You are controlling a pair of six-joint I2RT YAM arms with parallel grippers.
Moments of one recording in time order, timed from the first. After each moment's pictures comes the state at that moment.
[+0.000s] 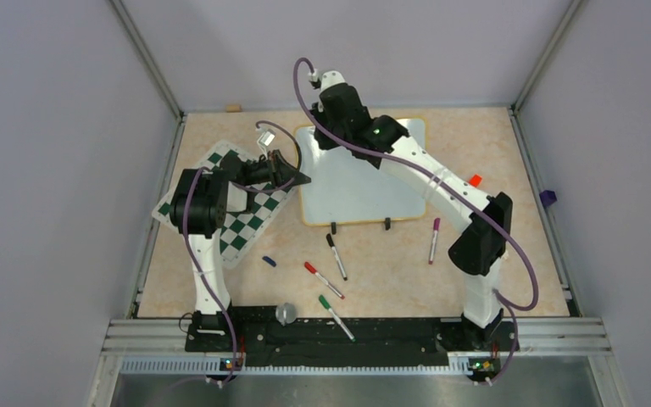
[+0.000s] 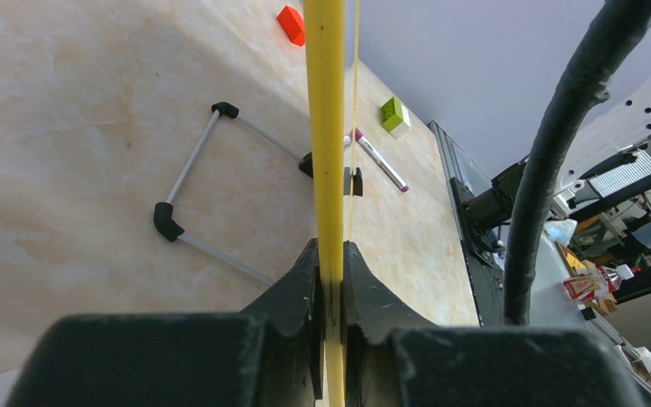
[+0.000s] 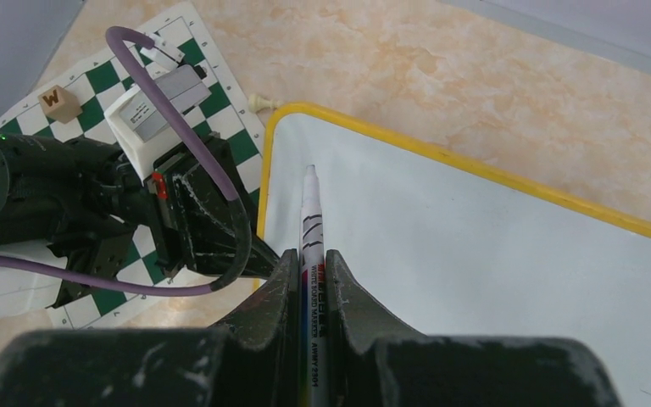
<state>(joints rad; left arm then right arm) -0.06 2.20 1.02 1.52 1.35 -1.04 0.81 1.94 2.05 -0.63 0.24 0.24</state>
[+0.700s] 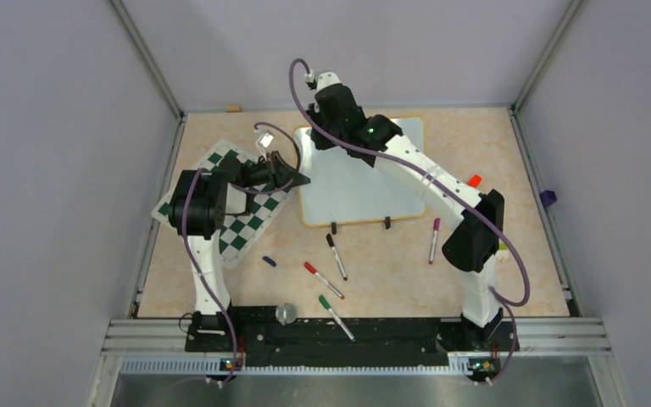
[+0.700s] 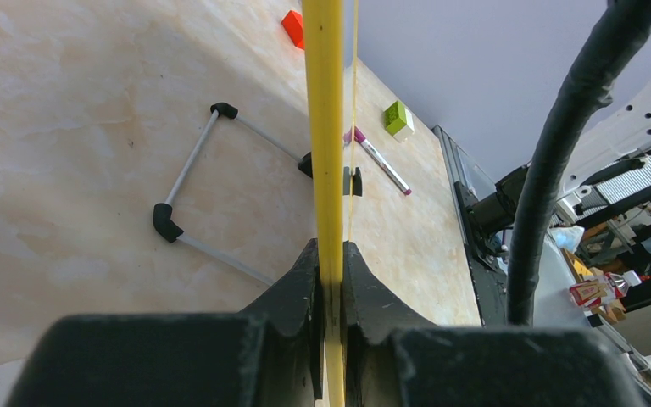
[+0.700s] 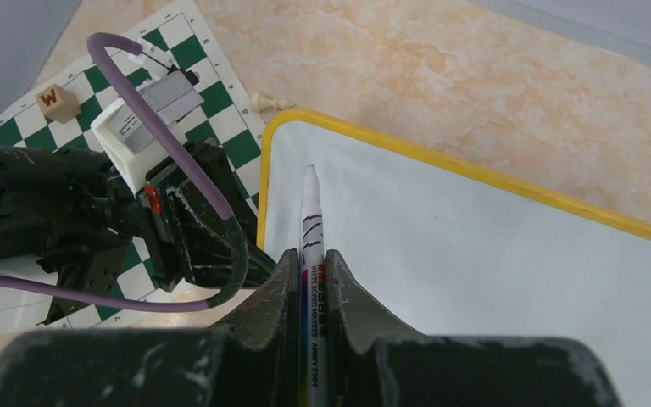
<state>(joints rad) -0.05 2.18 0.99 1.52 1.33 -1.02 0.81 1.99 2.10 -0.64 0.23 0.25</state>
